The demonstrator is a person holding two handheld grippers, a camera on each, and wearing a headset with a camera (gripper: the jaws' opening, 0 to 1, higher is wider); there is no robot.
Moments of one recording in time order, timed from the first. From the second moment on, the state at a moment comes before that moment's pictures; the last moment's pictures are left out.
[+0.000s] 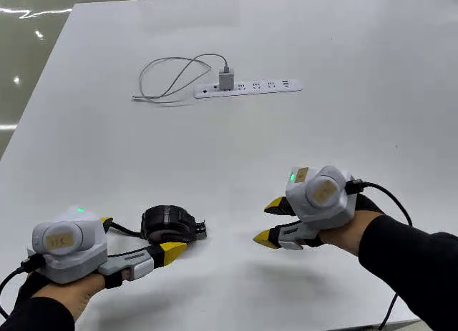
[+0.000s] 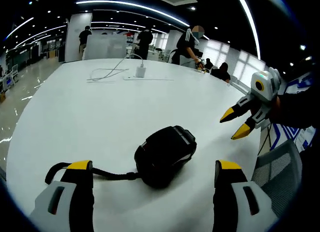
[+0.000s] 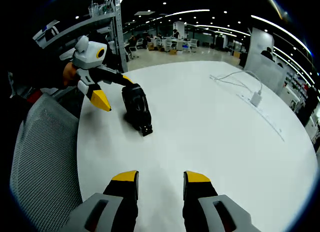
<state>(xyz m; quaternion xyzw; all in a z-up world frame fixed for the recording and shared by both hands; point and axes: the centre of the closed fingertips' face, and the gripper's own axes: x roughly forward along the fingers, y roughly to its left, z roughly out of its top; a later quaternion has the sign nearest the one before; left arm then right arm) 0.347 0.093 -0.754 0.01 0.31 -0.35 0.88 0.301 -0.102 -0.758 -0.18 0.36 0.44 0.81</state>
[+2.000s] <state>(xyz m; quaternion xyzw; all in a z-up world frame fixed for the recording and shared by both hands) 0.328 0.189 -0.733 0.14 0.26 -0.40 0.86 0.241 -0.276 -0.736 -0.14 0.33 0.33 0.88</state>
